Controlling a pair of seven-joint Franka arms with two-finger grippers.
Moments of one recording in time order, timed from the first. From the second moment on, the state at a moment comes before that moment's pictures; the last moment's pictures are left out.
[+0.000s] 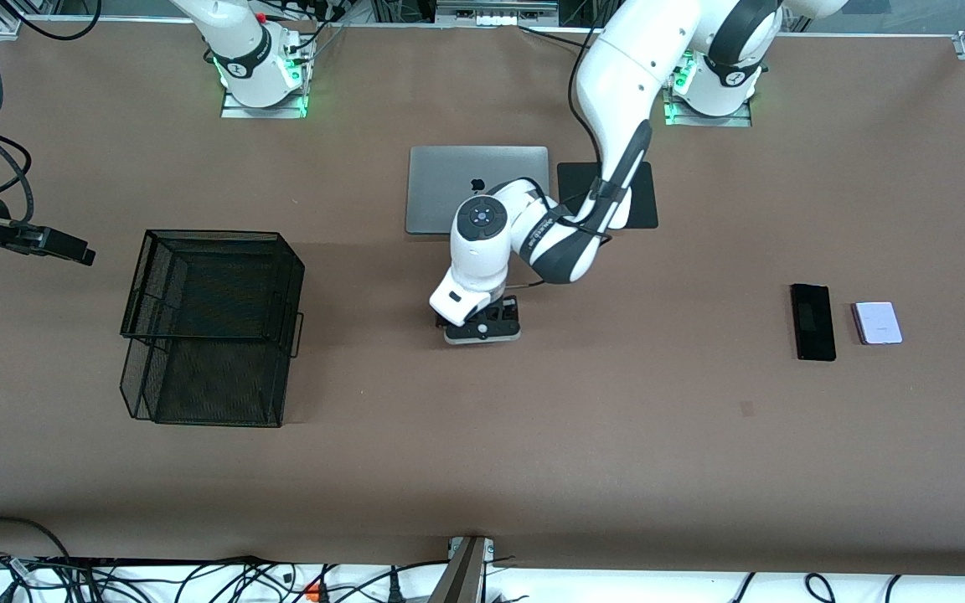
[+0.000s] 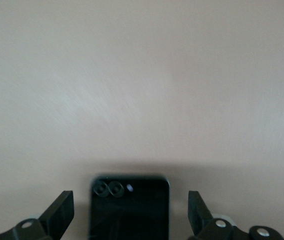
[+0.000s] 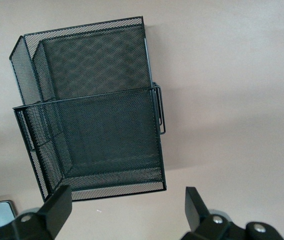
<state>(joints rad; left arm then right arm) -0.77 0.95 0.06 -1.20 0.03 2.32 -0.91 -0.04 0.17 -0.07 -1.60 0.01 1.67 0.07</state>
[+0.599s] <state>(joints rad) -0.58 0.68 0.06 -1.43 0.03 1.99 -0.61 0.12 0.20 -0.02 -1.60 0.02 1.66 0.14</state>
